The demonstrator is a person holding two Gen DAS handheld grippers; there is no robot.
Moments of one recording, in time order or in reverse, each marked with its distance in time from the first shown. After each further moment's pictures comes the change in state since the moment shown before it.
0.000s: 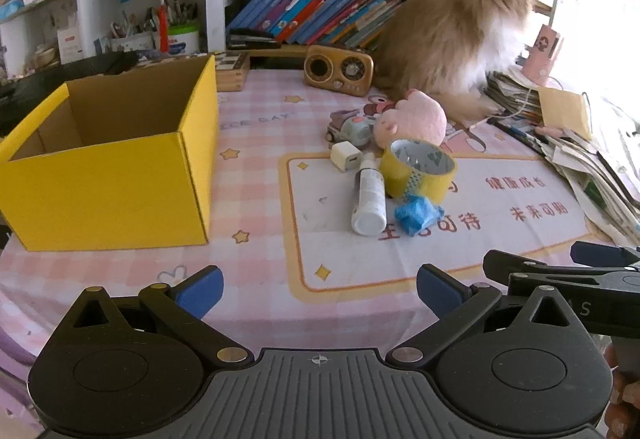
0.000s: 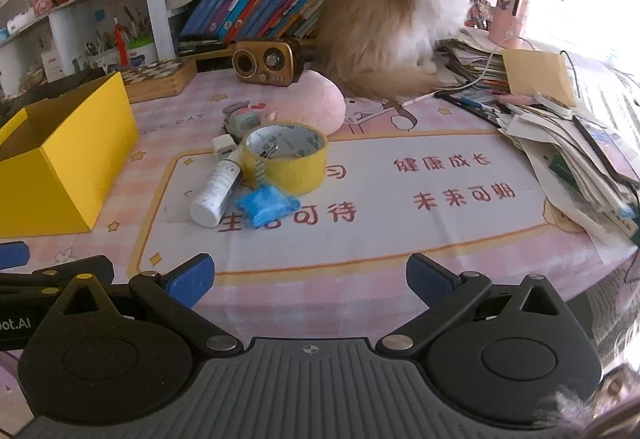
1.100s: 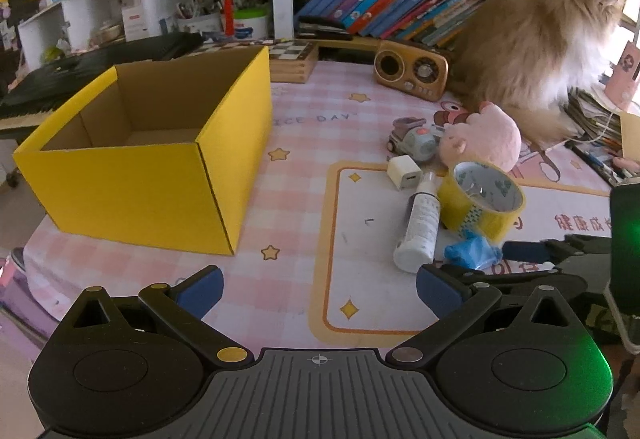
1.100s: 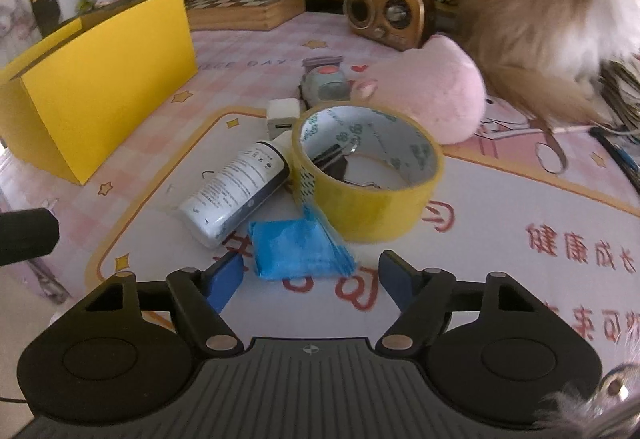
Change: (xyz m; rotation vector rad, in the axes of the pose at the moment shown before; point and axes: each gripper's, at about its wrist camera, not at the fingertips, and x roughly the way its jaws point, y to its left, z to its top) left arm 0.032 -0.017 0.027 -0.121 0.038 0.231; right arm 0.135 -0.001 0.043 -0.312 0.139 0.326
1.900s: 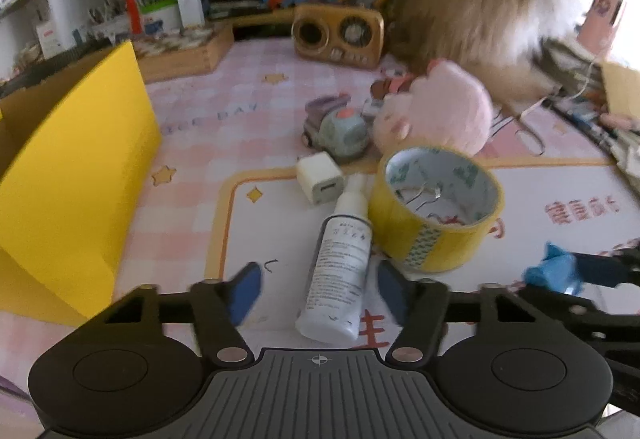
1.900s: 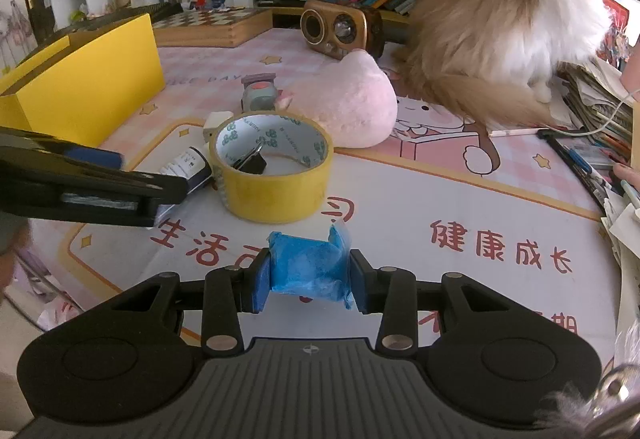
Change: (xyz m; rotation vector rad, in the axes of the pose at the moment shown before) left arm 0.094 -0.066 0.025 0.141 0.081 -0.094; right arm -0.046 -0.061 -0.013 -0.001 -0.035 -0.032
